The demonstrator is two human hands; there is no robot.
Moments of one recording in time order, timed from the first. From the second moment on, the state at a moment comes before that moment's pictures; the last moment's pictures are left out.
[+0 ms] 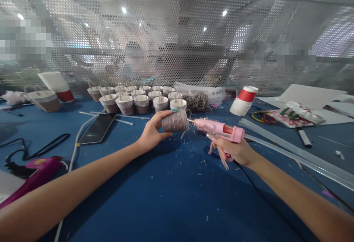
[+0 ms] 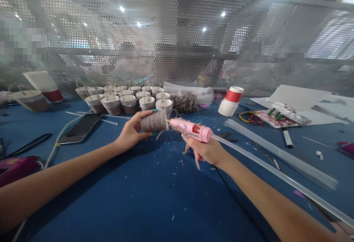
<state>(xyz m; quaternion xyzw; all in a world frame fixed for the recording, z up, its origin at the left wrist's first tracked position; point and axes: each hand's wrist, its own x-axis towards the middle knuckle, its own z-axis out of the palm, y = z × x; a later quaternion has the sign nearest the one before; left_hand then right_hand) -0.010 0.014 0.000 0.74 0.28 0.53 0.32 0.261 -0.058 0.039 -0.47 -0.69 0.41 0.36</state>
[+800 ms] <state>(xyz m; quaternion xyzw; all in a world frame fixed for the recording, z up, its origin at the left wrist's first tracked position) -0.009 0.013 0.005 0.72 0.28 0.53 0.35 0.266 -0.057 0.038 -0.50 -0.69 0.41 0.33</state>
